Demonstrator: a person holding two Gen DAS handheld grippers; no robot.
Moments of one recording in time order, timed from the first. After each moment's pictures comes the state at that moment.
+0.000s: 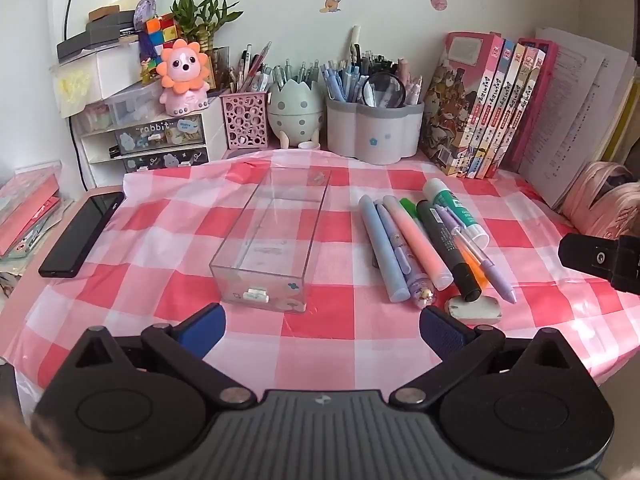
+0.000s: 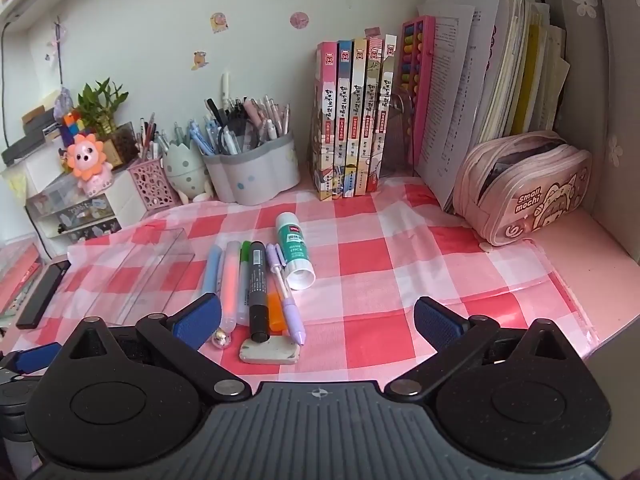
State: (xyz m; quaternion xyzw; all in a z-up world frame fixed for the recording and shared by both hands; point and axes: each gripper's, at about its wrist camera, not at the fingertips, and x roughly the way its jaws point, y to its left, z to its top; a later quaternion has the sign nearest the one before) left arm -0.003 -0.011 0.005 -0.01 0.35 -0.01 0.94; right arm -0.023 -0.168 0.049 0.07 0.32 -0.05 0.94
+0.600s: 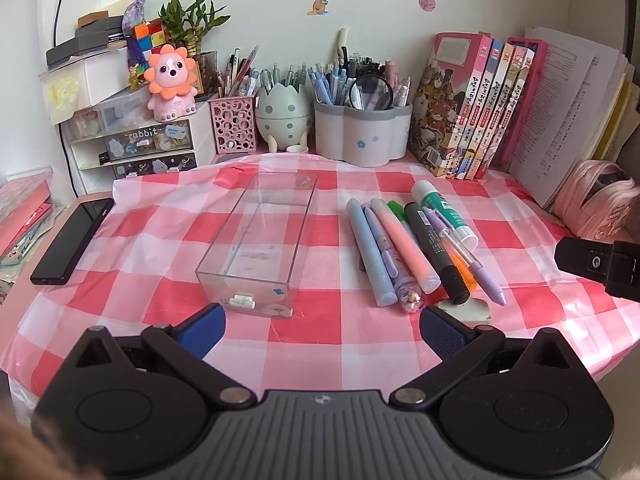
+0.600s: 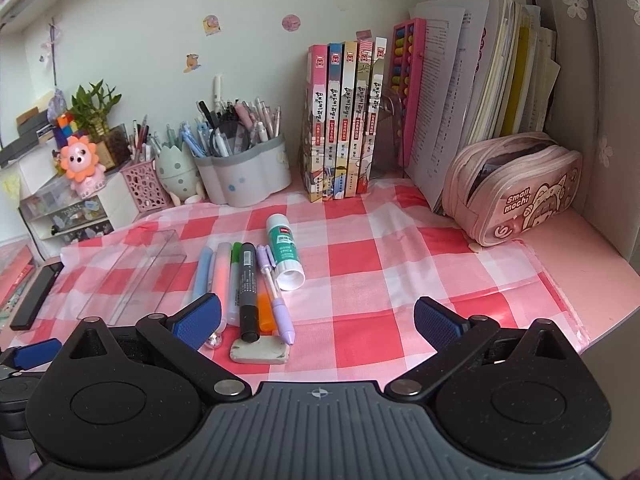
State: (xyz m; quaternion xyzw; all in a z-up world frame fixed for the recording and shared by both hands) left arm -0.001 -0.017 0.007 0.00 0.35 -0.03 0.94; right arm -0.026 -0.172 0.050 0.07 0.32 -0.06 0.94
